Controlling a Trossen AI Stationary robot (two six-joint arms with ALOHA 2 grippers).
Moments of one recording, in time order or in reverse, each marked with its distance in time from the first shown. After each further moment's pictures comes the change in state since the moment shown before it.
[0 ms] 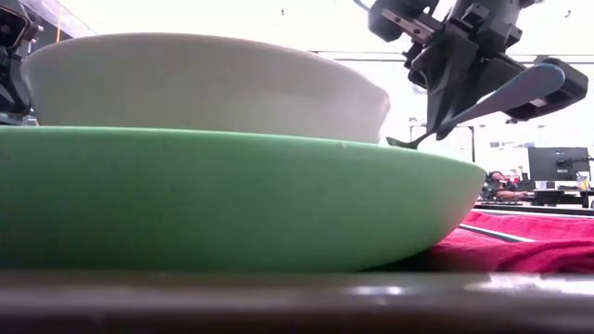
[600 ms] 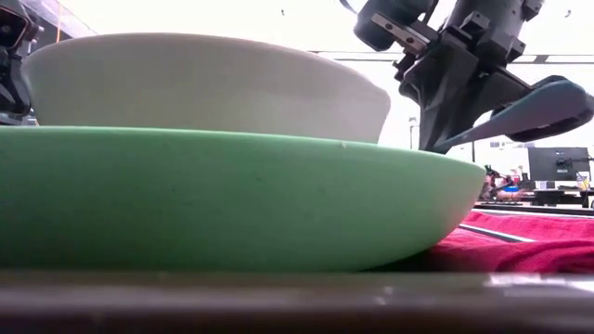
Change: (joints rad) left arm 0.000 0.000 0.000 0.001 -0.002 -0.007; right arm 0.047 0.104 0.000 0.143 -0.013 0.012
